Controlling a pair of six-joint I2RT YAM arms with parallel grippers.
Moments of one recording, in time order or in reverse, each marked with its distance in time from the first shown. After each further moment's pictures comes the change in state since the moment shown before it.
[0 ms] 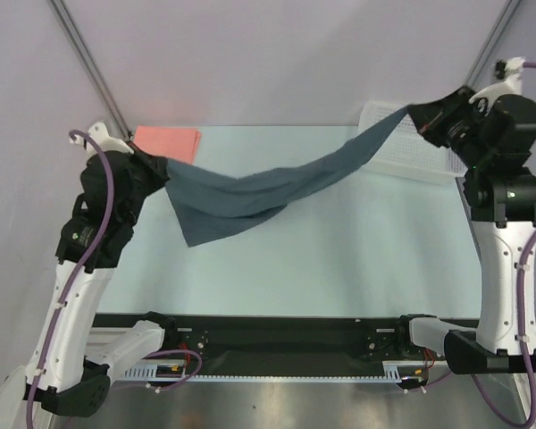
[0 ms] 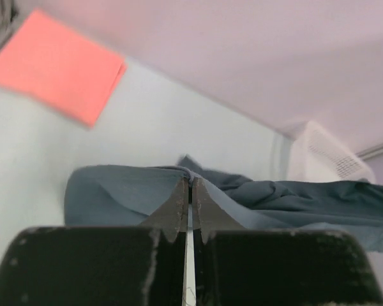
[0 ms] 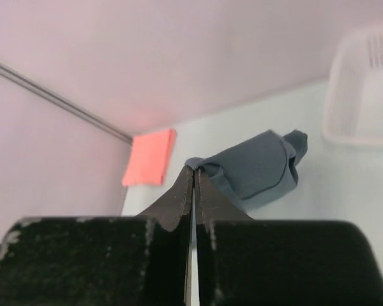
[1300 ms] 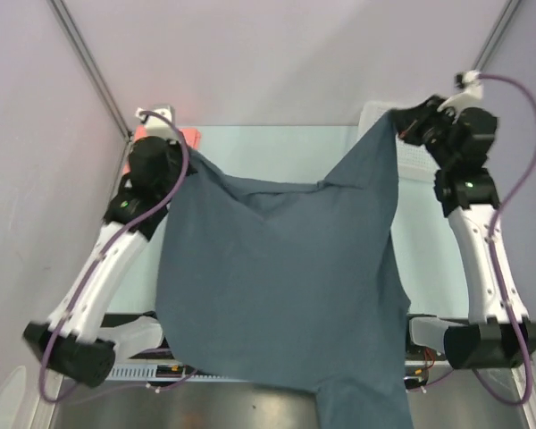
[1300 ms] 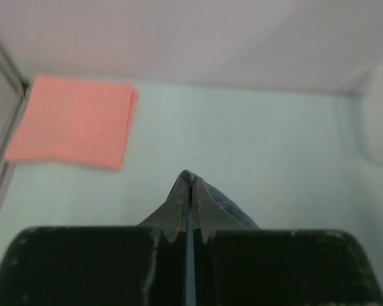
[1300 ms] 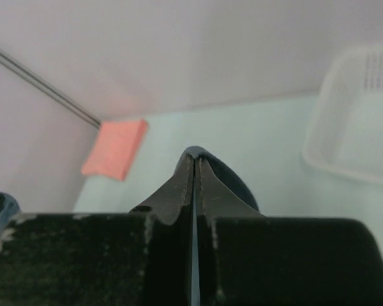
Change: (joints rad) left arm -0.092 0.110 -0.039 0.346 0.027 0.471; right arm -0.001 -0.032 -0.250 0.458 -0.053 -0.127
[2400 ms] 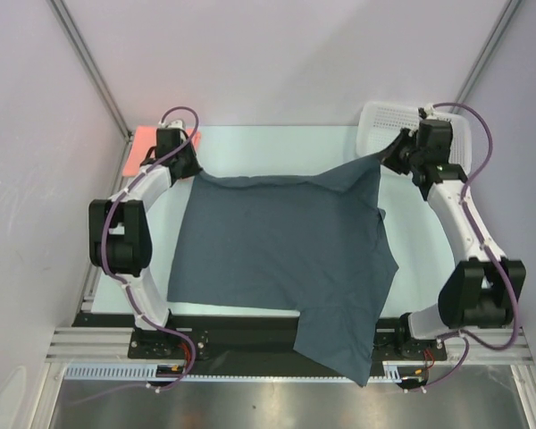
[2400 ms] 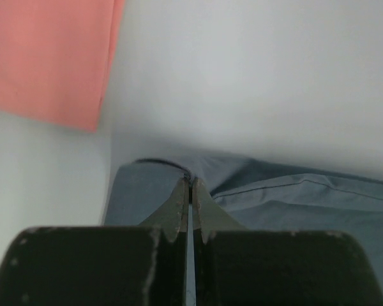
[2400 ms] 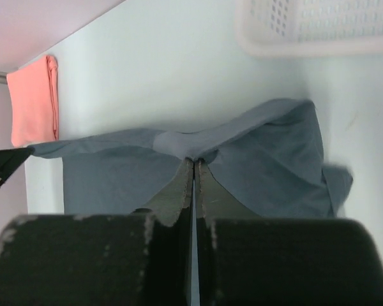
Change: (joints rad) left arm 0.351 0.820 0.060 0.166 0.378 -0.148; right arm -0.009 0.332 -0.170 -0.125 0.060 0.029
